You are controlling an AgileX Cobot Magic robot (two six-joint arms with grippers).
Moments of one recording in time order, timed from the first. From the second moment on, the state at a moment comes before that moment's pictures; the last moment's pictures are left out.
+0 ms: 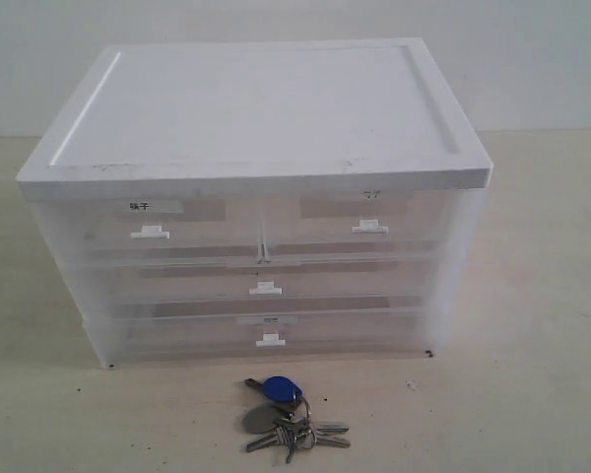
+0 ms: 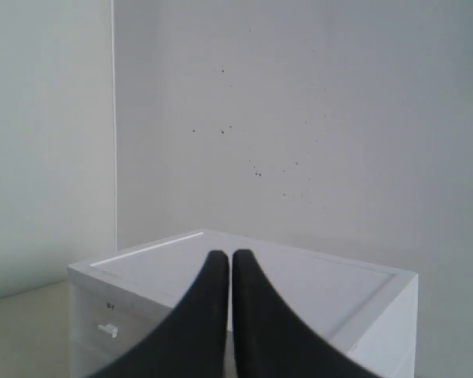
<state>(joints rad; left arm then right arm) 0.03 0.00 0.00 -0.02 0.30 0.08 0.93 0.04 -0.24 -1.74 0.20 1.66</state>
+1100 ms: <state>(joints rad) 0.03 0.00 0.00 -0.02 0.30 0.08 0.93 0.04 -0.24 -0.76 0.37 1.21</state>
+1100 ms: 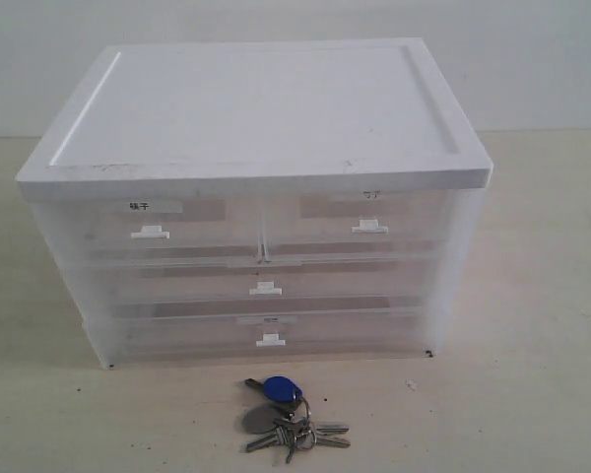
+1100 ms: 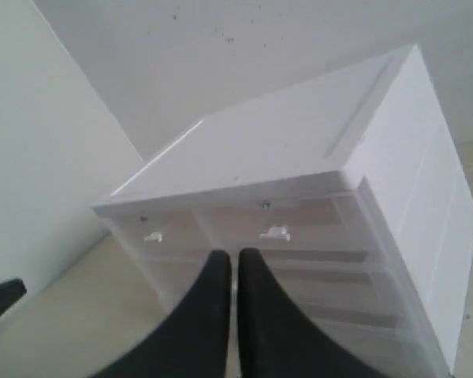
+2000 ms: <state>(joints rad) 0.03 0.00 0.00 -0.02 0.30 0.08 0.21 0.04 -0.03 0.00 -0.15 0.12</state>
